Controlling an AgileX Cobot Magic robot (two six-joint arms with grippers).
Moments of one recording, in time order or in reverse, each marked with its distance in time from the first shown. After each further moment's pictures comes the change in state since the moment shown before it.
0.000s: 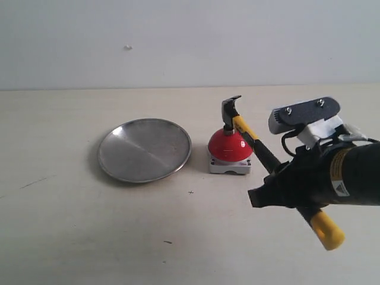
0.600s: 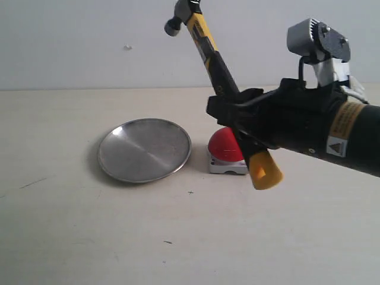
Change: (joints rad) left arm 0.000 0.000 0.000 0.000 0.000 0.000; right arm 0.000 -0.065 -0.009 0.054 -0.606 0.187
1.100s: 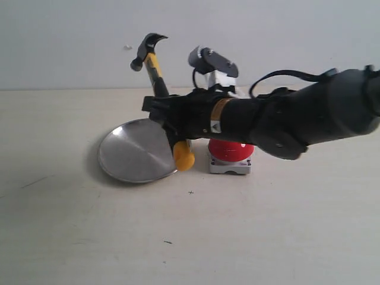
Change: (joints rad) left arm 0.000 0.000 0.000 0.000 0.002 0.000; right arm 0.061 0.609 -0.473 0.026 0.031 0.153
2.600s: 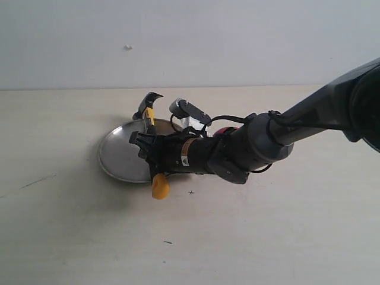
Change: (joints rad) left arm 0.000 0.000 0.000 0.000 0.000 0.000; right arm 0.032 0.339 -0.194 0.036 0.001 0.178
